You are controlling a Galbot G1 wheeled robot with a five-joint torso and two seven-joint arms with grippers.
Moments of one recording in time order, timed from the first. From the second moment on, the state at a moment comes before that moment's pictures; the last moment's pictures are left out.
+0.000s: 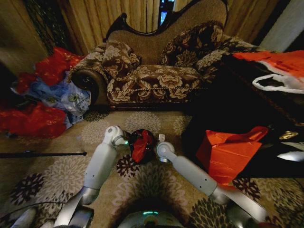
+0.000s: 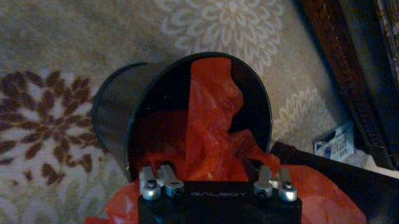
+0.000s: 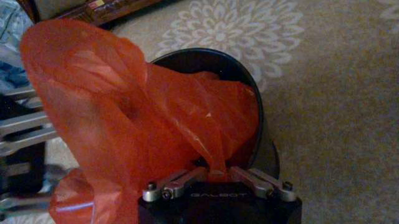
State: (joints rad) left arm 0.66 -1.29 -0.33 -1.63 -2.06 0.62 -1.28; right arm -0.49 1.24 -0.39 1.56 1.50 -0.50 0.81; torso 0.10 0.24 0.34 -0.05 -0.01
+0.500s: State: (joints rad) left arm 0.83 -1.12 -0.41 -1.99 -2.12 0.58 -1.28; right arm -0.50 1.23 -0.37 1.64 1.50 -0.46 0.84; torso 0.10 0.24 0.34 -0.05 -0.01
